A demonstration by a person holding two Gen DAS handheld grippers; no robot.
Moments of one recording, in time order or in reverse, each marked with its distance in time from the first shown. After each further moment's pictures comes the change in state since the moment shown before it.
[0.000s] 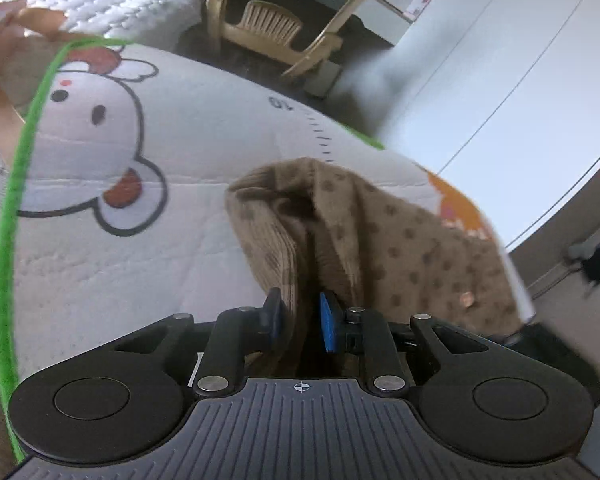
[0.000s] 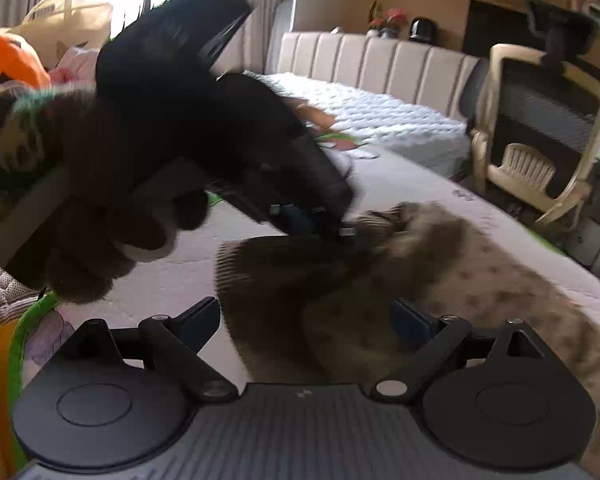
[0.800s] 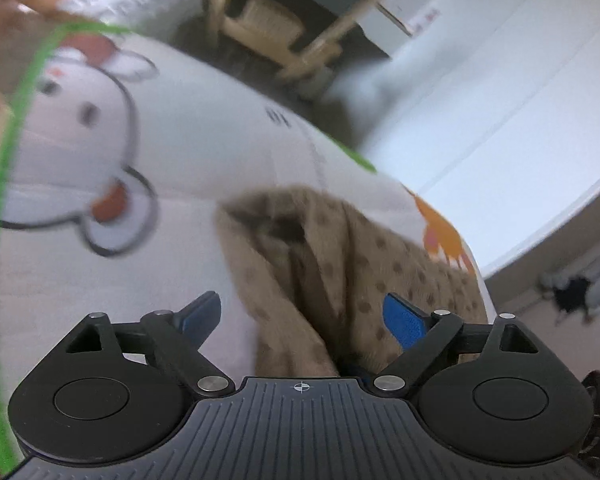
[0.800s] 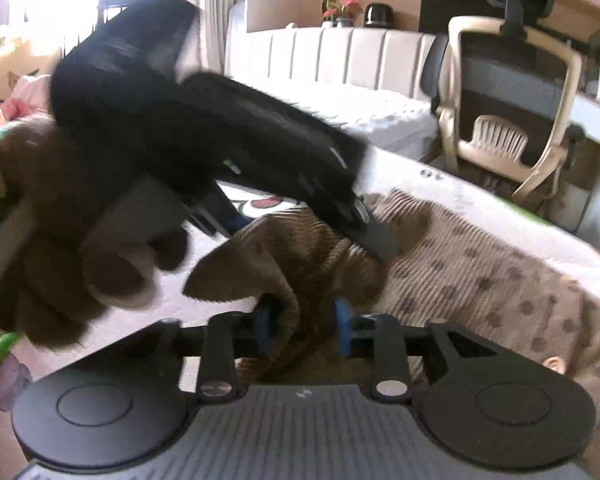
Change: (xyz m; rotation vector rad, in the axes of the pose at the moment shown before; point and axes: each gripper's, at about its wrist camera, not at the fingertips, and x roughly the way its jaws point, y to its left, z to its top) left arm 0.015 0.009 0.020 -0.072 0.015 -0.082; right arm 0.015 -0.016 0.000 0.118 -0.004 -0.081
